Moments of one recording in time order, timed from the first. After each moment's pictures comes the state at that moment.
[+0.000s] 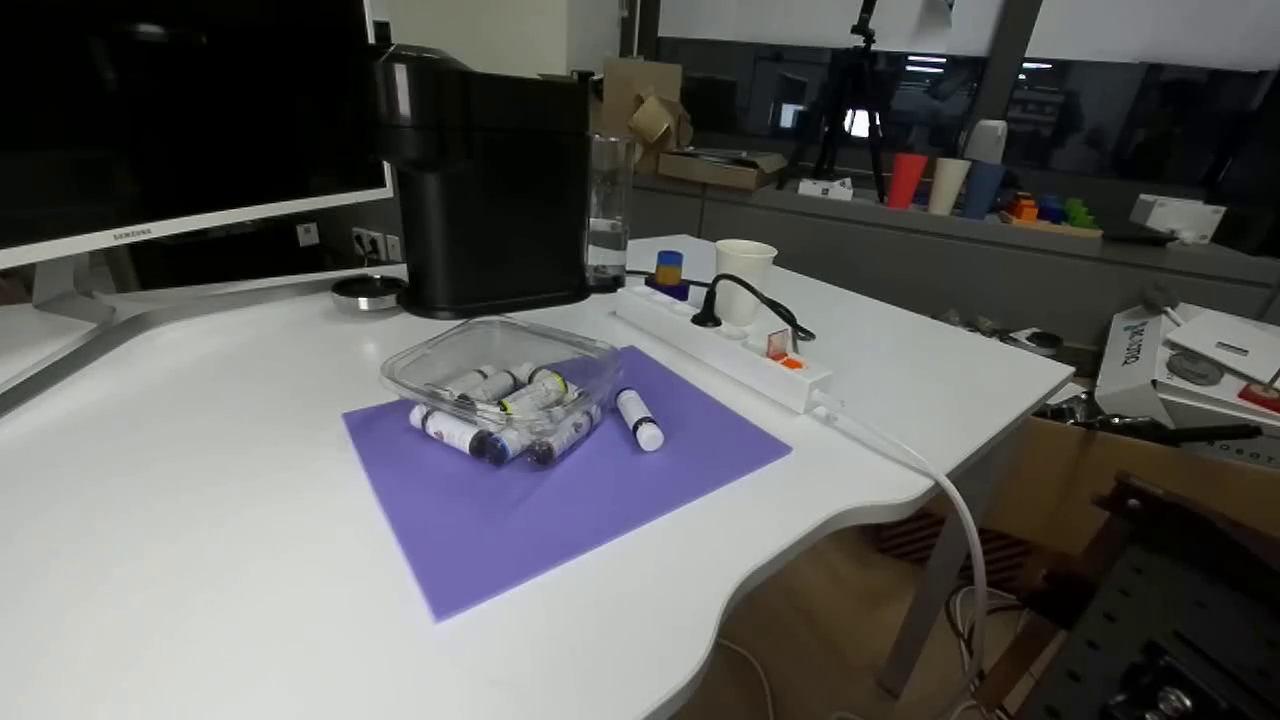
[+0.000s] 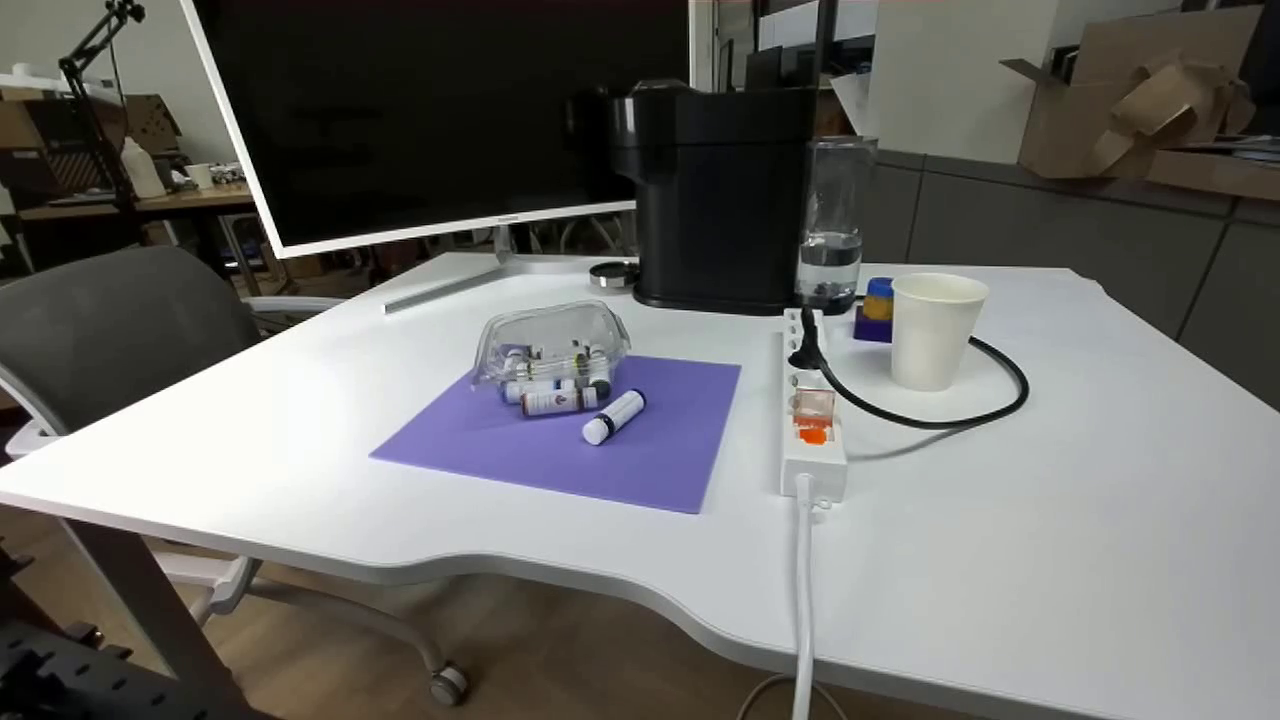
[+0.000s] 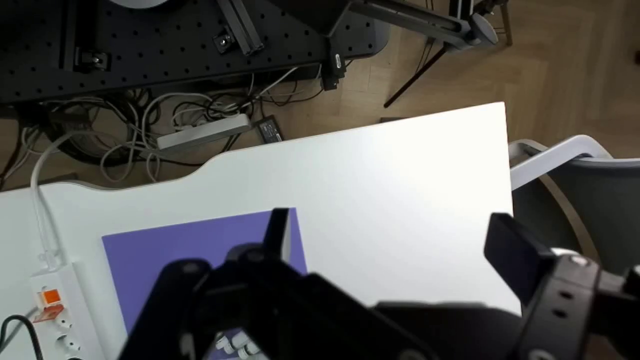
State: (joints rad) arm 0.13 -0.60 0.29 -2.31 0.30 1.63 0.47
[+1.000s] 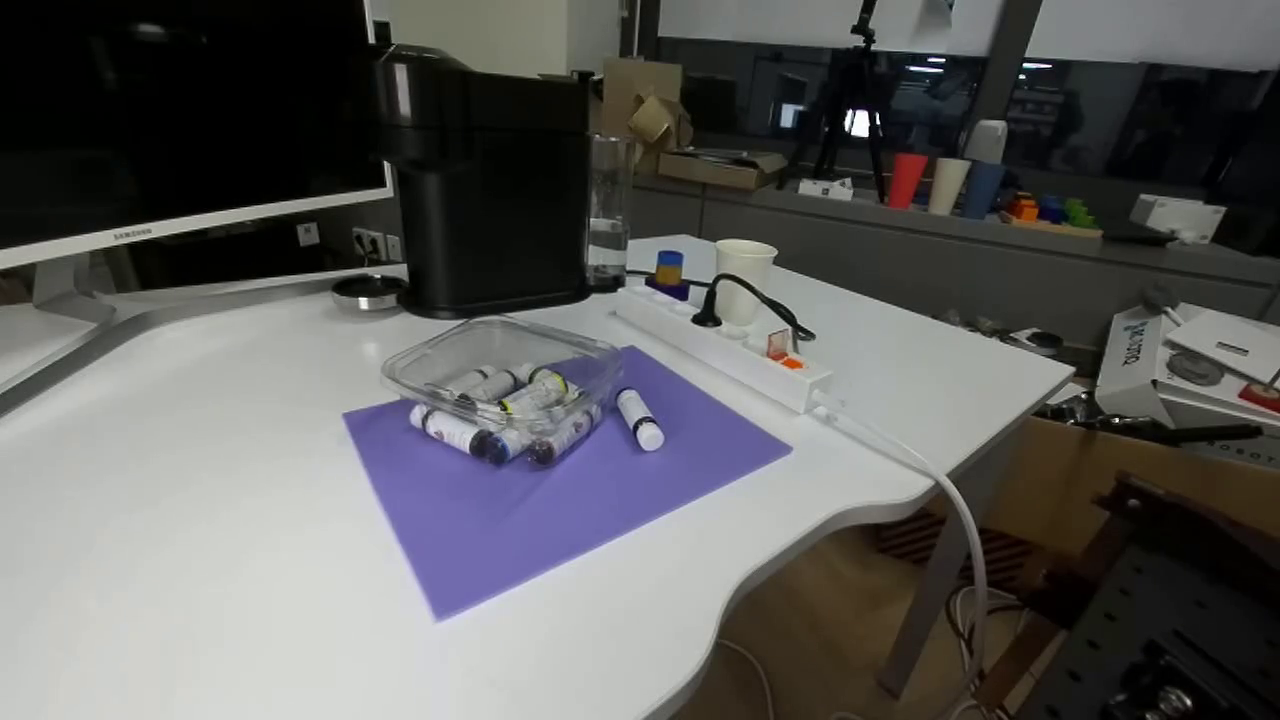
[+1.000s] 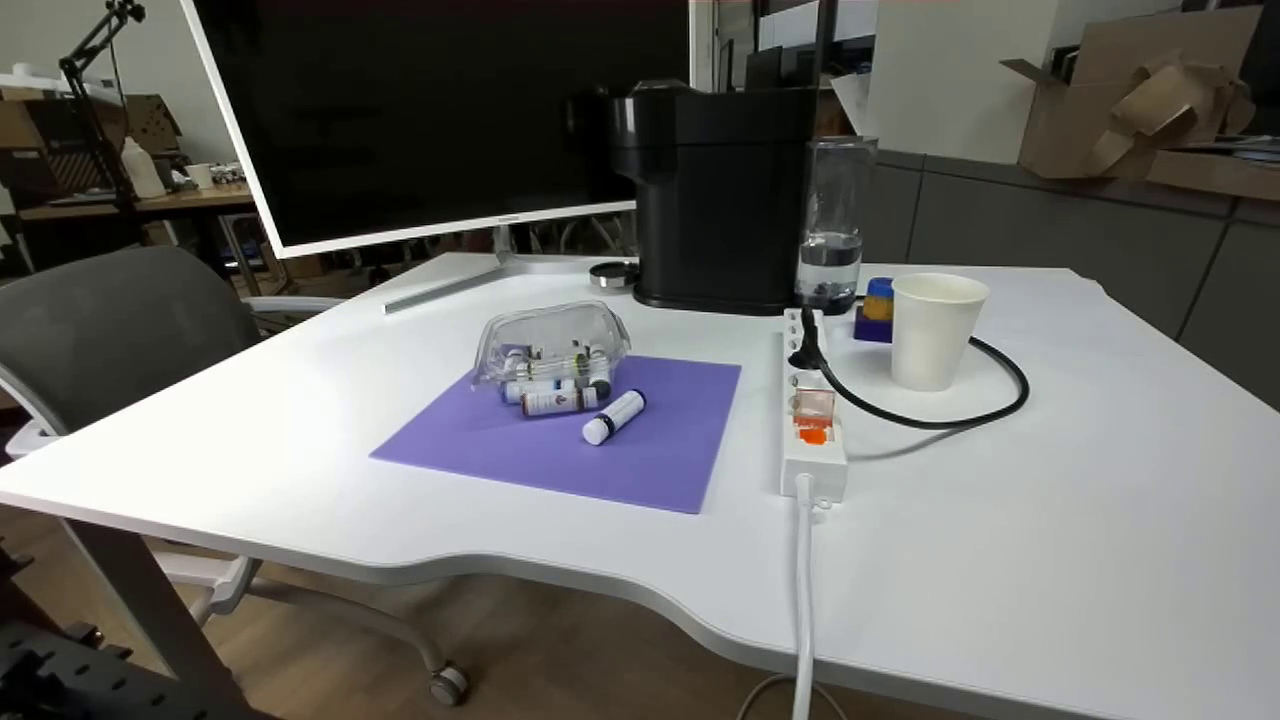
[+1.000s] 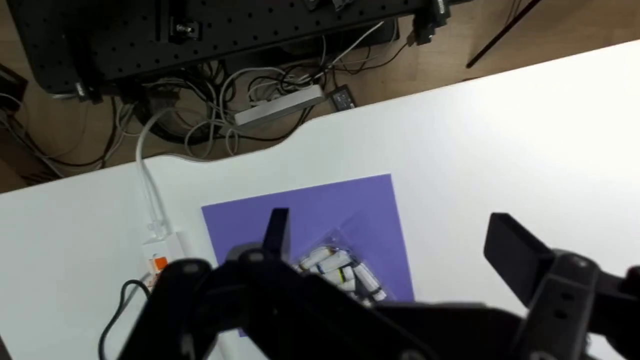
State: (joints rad) arm 0.05 -0.62 0.27 -2.40 0.11 1.68 0.46
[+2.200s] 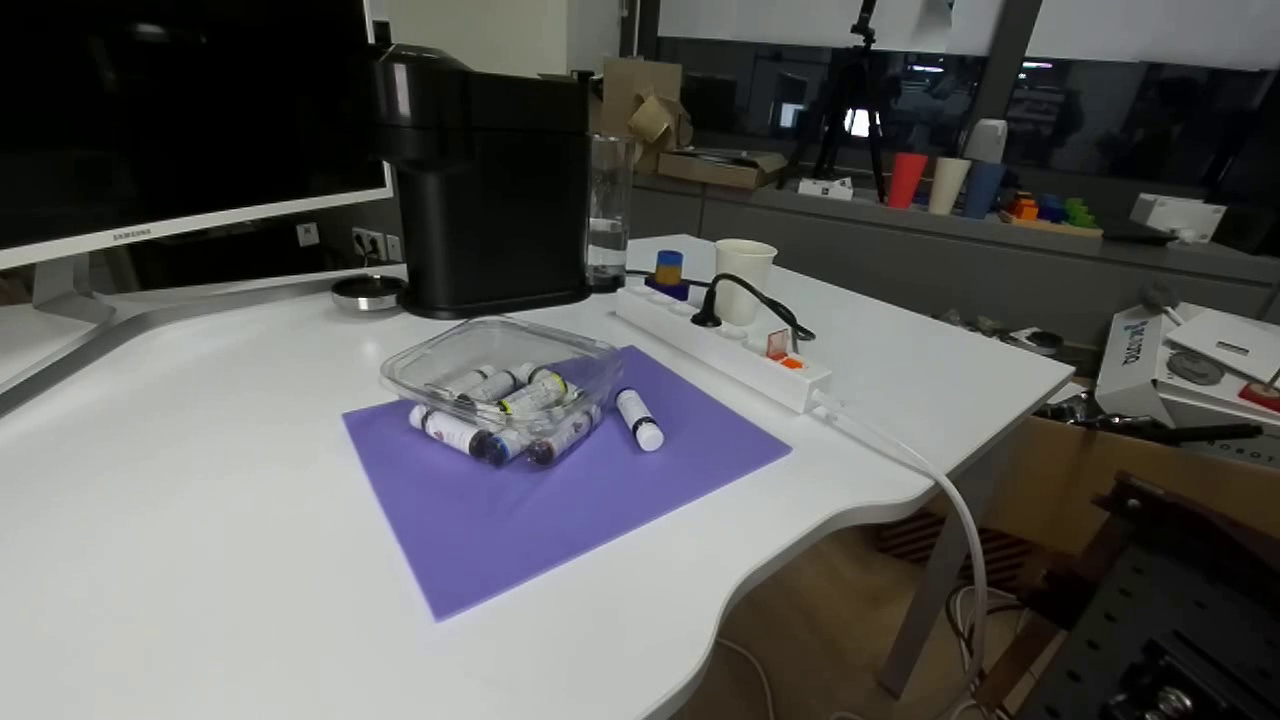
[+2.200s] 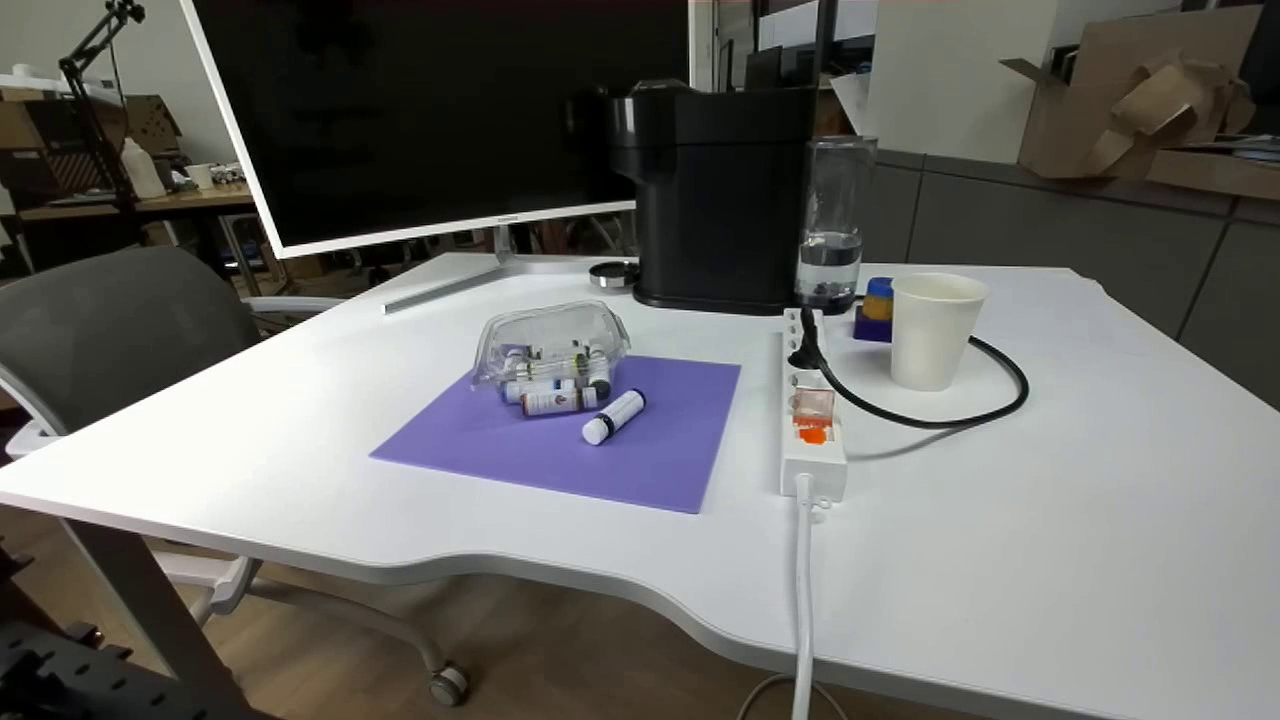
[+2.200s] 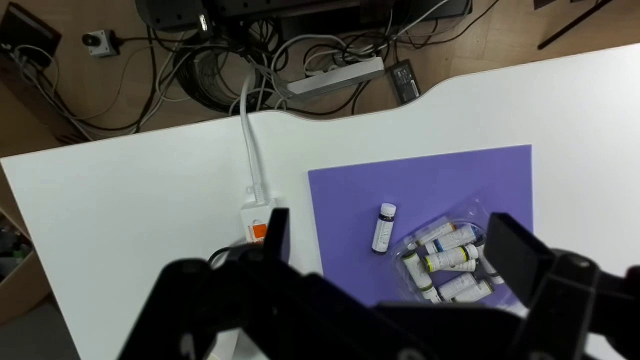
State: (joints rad) arm -0.10 -0.64 -0.06 -2.52 -0.13 1.83 0.04
